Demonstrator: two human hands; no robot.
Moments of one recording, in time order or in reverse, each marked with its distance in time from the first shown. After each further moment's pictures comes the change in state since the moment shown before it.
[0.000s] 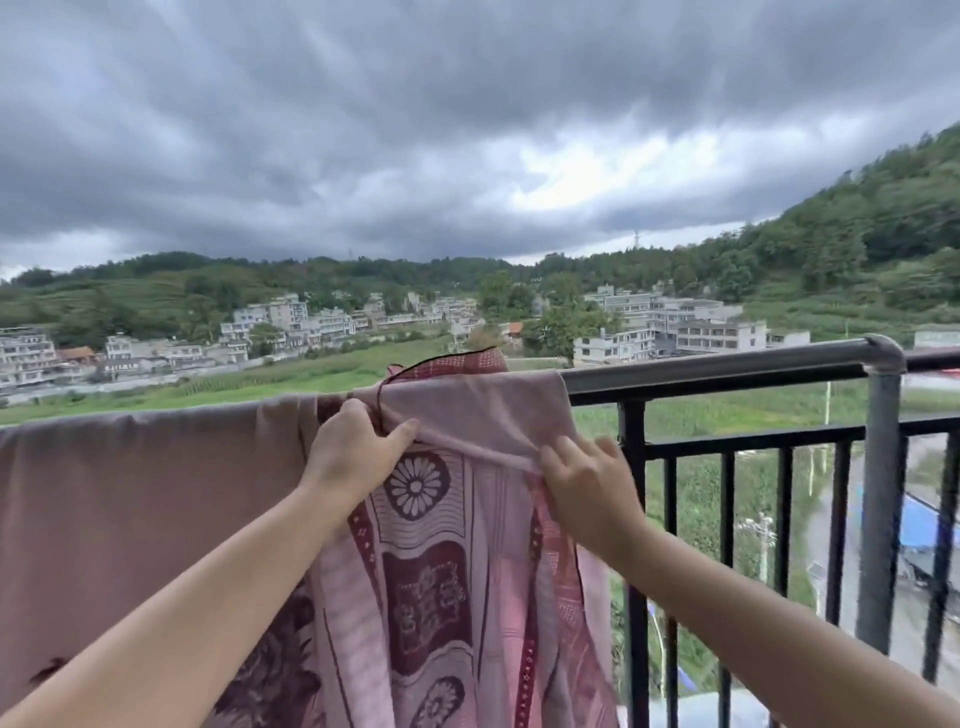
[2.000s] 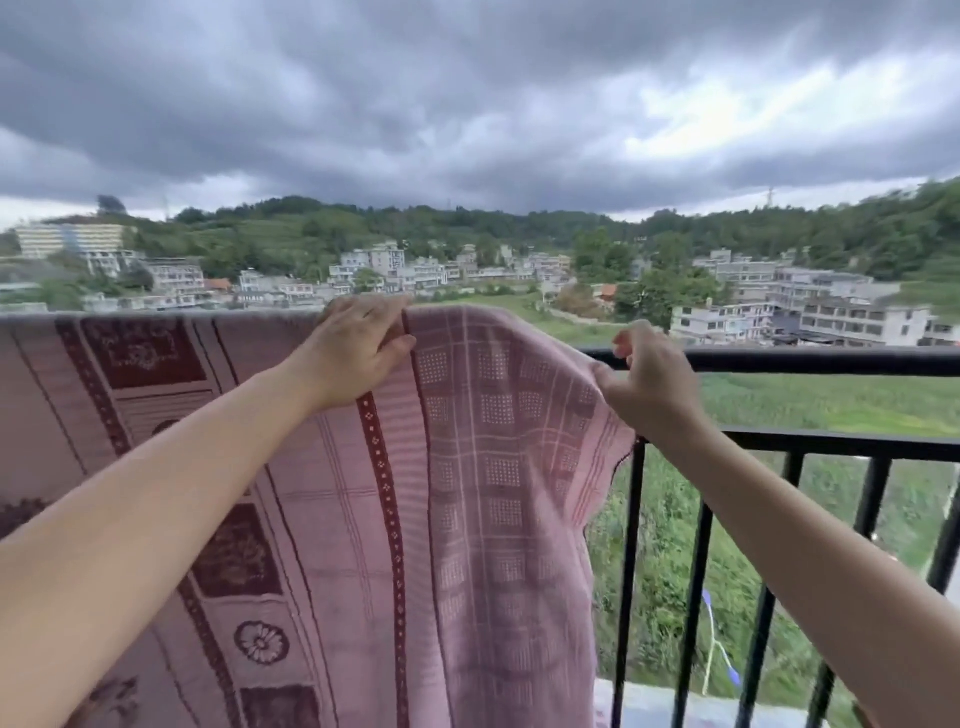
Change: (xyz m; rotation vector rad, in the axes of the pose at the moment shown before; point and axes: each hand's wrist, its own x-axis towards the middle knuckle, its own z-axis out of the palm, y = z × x) left_hand -0.023 0.355 0.272 0.488 -0.071 0.342; right_hand -0.092 0.486 -0.077 0.512 -0.282 0.495
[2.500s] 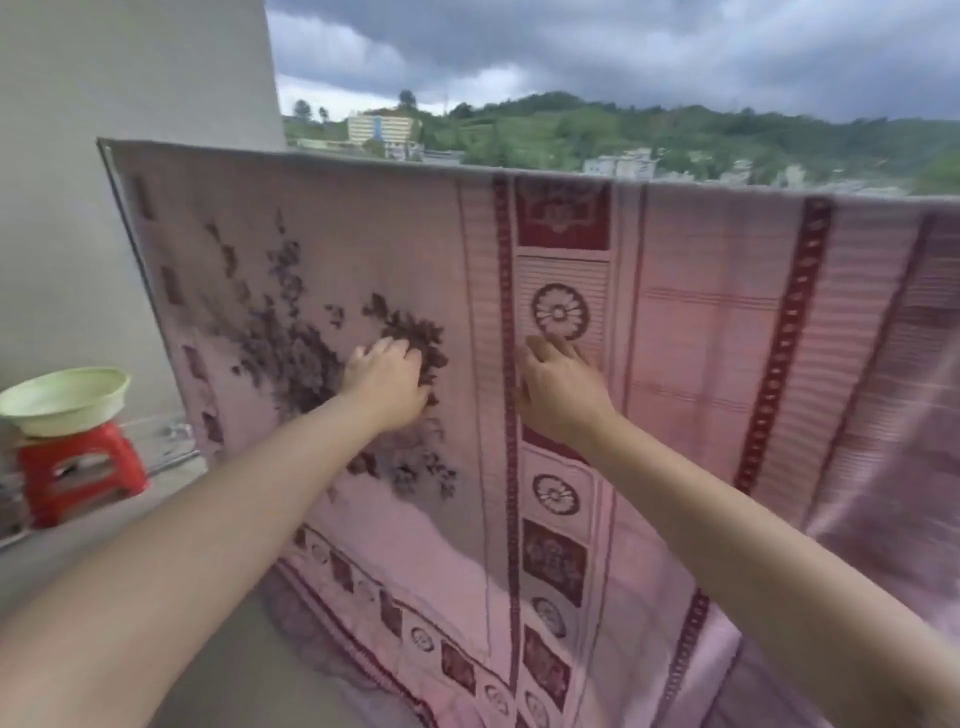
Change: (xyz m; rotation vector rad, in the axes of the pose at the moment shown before) left_hand -0.257 -0.200 0.005 0.389 -0.295 -0.668; right_hand -0.127 -0.246 0.244 -0.116 -0.482 -0.824
